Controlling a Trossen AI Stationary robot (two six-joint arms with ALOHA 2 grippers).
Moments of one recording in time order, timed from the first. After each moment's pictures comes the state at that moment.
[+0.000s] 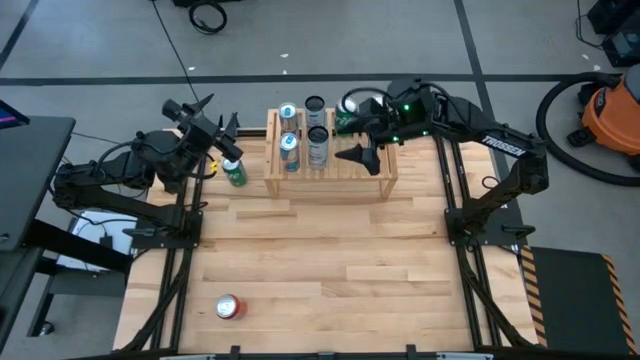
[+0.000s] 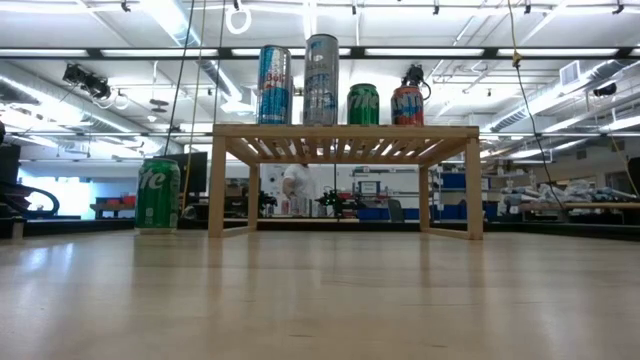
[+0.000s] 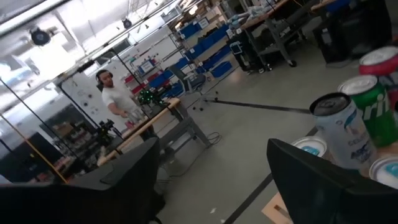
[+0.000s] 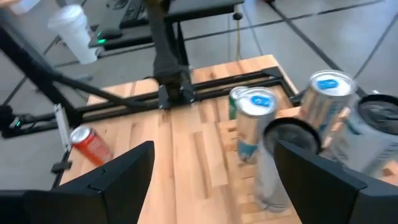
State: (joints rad) left arm -0.02 0.93 1.20 -0.25 -1.17 0.55; right arm -0.23 1.47 1.80 -0.78 -0.19 0.07
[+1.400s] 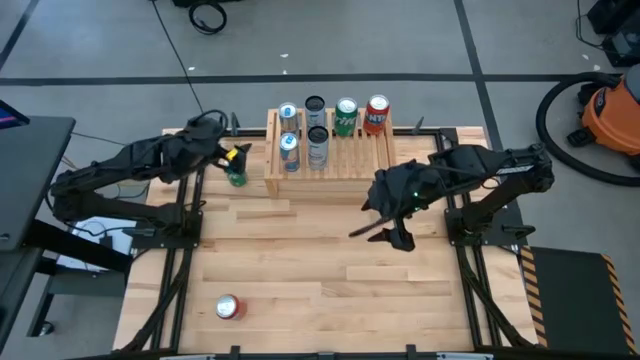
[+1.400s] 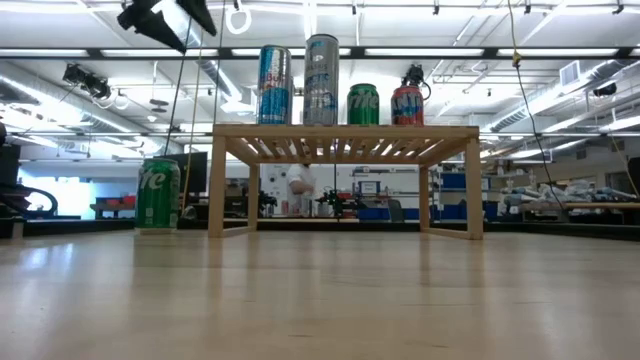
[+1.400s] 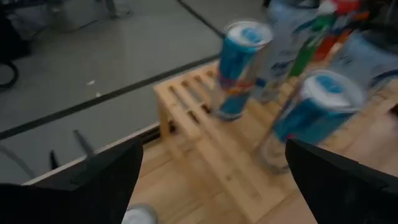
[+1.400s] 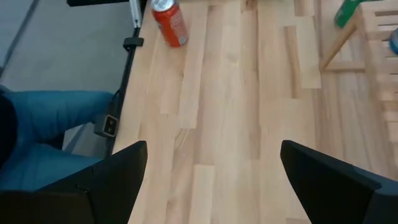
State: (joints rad) left arm 0.23 0.95 1.20 -0.88 -0.62 -0.52; right arm 0.25 1.46 1.78 -1.14 -0.04 0.23
